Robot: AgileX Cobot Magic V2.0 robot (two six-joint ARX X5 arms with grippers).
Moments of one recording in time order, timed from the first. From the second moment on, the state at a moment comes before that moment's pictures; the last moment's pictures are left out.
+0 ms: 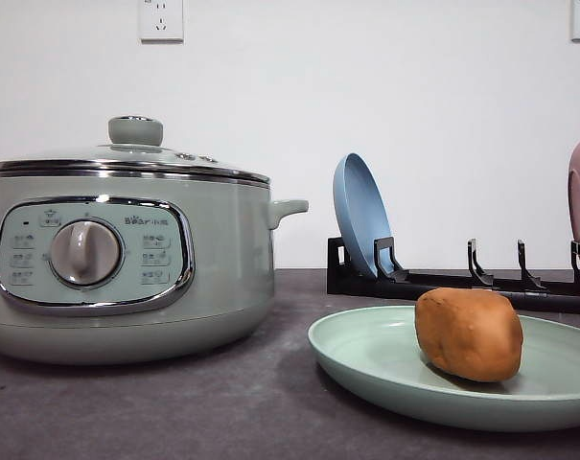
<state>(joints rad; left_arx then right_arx) 0.10 0.01 0.05 -0.23 0.05 0.17 -0.03 0.01 0.02 -0.16 -0.18 0.10</state>
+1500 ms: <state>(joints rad) 0.10 0.01 0.05 -0.23 0.05 0.17 -0.03 0.01 0.02 -0.16 -0.18 0.10</state>
